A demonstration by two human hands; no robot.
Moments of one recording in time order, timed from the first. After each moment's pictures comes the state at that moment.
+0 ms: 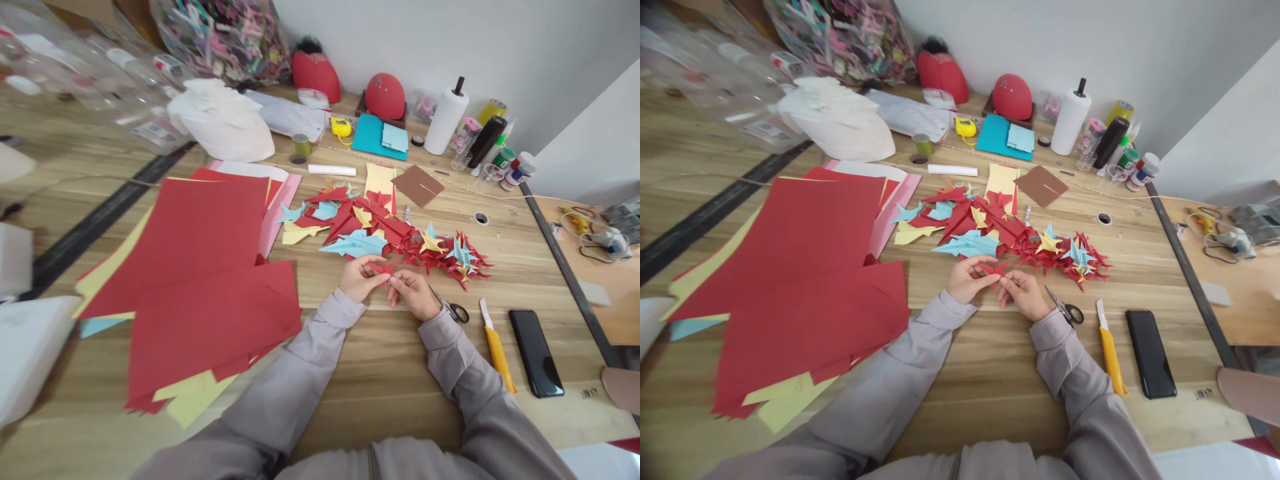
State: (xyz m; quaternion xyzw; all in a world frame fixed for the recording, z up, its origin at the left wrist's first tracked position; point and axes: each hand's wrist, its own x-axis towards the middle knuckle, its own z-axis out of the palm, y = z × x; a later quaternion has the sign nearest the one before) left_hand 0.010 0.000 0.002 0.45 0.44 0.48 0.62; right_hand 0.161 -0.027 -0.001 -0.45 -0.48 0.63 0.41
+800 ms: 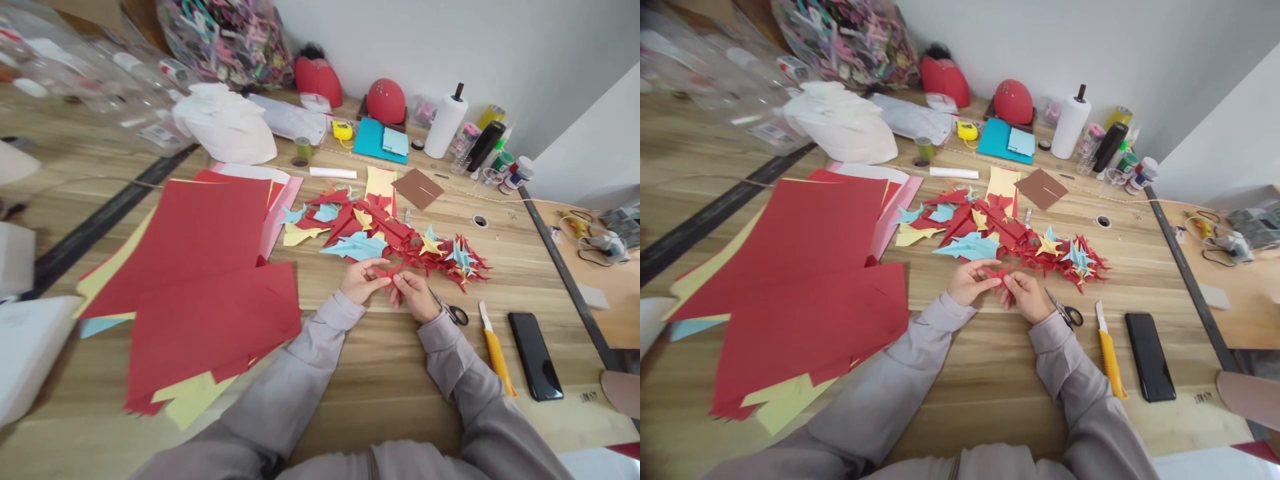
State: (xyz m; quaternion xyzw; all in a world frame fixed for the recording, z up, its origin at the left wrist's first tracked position) left_hand 0.008 0.001 -0.006 0.46 0.40 0.46 0.65; right_hand 0.161 -0.029 0.003 -0.46 -0.51 0.59 0.42
